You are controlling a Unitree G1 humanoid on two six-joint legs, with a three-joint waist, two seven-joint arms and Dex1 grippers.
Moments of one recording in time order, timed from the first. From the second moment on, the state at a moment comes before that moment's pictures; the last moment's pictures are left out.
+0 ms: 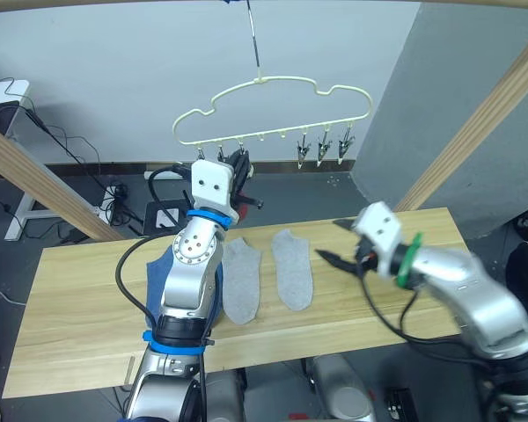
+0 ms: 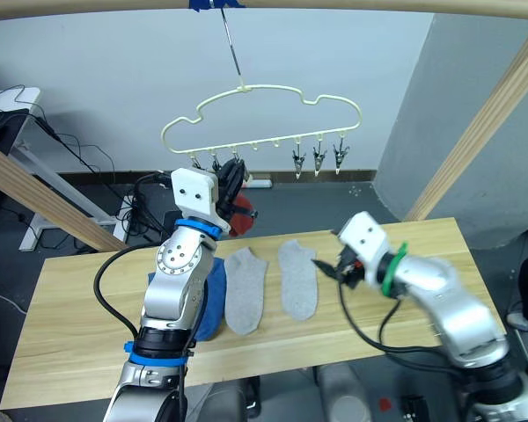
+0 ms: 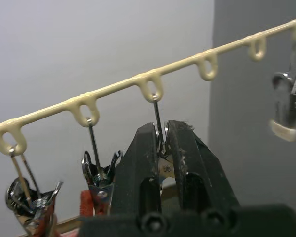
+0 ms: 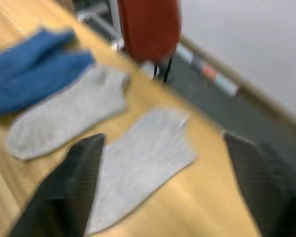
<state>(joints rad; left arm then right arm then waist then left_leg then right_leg) -0.45 0.14 0.01 -0.09 -0.12 0.14 -0.22 -0.26 -0.48 0.28 -0.41 0.18 0.69 0.50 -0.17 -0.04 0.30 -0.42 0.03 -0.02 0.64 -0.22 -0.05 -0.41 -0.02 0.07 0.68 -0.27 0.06</state>
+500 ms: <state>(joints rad) -0.44 0.18 0.01 -0.18 -0.16 0.26 -0.28 -0.42 0.02 0.30 0.35 -0.02 0.38 0.10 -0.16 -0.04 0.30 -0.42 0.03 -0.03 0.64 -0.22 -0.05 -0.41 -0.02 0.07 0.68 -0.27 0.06</state>
